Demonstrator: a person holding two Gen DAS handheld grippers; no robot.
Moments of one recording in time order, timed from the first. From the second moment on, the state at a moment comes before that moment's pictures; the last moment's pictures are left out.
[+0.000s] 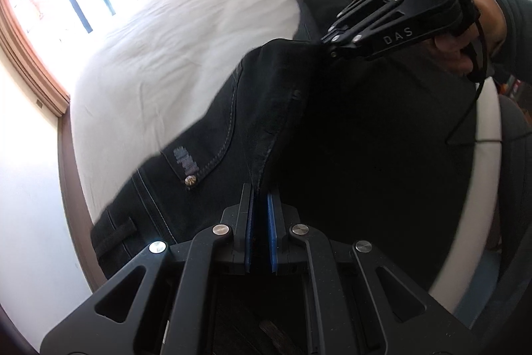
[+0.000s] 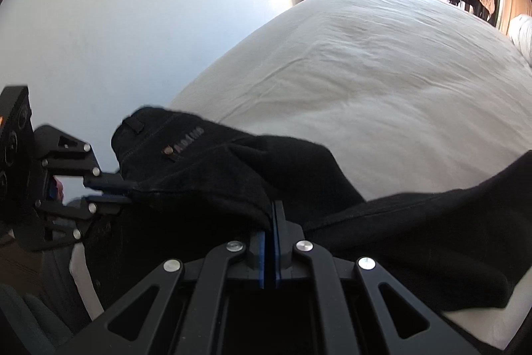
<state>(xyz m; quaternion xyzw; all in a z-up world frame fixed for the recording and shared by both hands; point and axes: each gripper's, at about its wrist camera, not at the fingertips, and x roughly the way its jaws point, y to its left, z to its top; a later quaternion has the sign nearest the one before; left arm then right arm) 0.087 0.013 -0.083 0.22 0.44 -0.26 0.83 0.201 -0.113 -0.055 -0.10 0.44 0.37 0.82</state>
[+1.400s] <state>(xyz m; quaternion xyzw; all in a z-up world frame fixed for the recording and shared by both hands) 0.005 -0.028 -0.132 0.32 0.45 -0.34 0.77 0.006 -0.110 -0.136 -0.34 0.41 0.29 0.80</state>
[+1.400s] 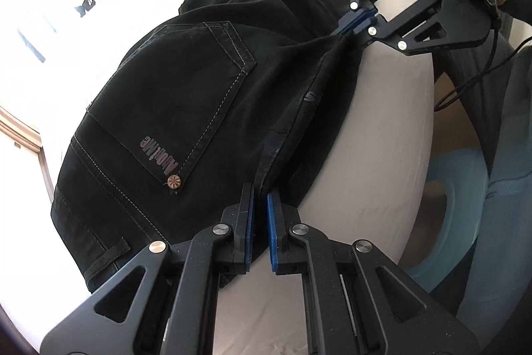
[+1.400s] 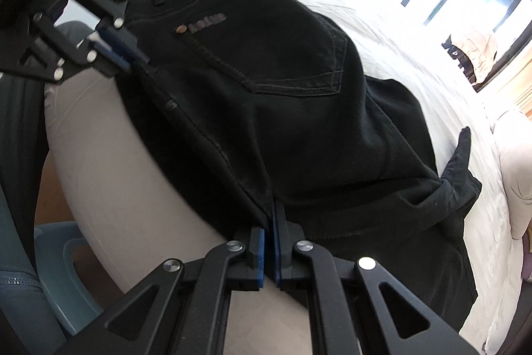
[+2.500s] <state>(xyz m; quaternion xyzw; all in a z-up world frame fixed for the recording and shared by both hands) -0.005 -0.014 -0.145 0.30 0.43 -0.32 0.79 -0.006 -0.096 -0.155 -0.35 0.41 0.27 0.79</state>
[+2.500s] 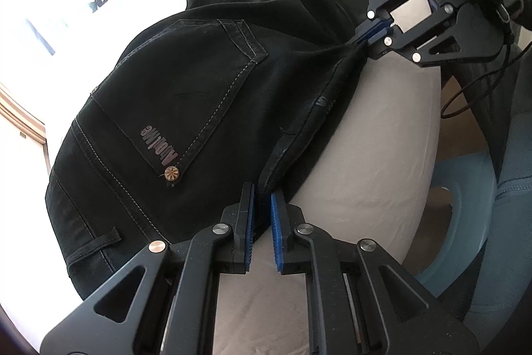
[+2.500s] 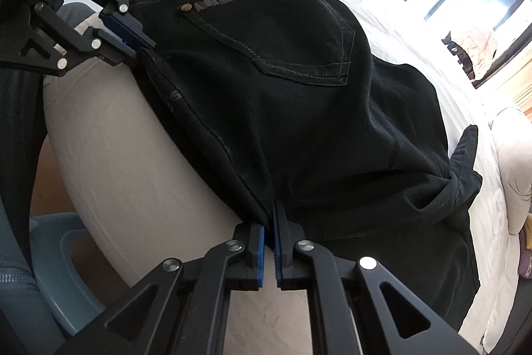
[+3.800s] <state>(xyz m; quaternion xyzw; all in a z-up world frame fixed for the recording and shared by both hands) 0.090 -0.058 -0.147 0.13 0.51 -0.25 0.81 0.023 -0.187 -0.094 -0.11 0.42 0.24 0.87</state>
